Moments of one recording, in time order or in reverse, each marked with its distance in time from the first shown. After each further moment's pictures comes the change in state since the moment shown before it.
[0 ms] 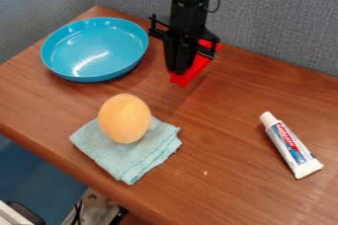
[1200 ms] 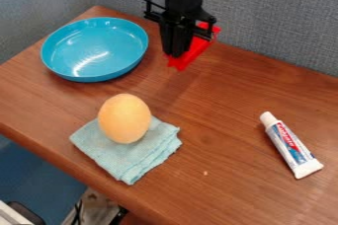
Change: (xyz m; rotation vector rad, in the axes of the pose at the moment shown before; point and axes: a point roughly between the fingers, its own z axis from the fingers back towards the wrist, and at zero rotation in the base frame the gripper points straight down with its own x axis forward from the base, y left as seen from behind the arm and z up) arm 0.000 0.008 0.022 -0.009 -0.032 -0.002
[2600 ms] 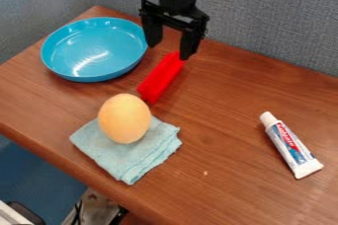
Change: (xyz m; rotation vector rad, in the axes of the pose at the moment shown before) arm 0.003 0.010 -0.006 0.006 -0.009 -0.003
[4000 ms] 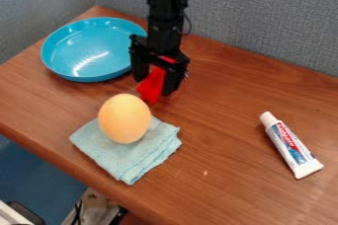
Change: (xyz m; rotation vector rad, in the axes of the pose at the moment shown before) arm -0.007 0.021 -0.066 0.009 0.098 -0.024
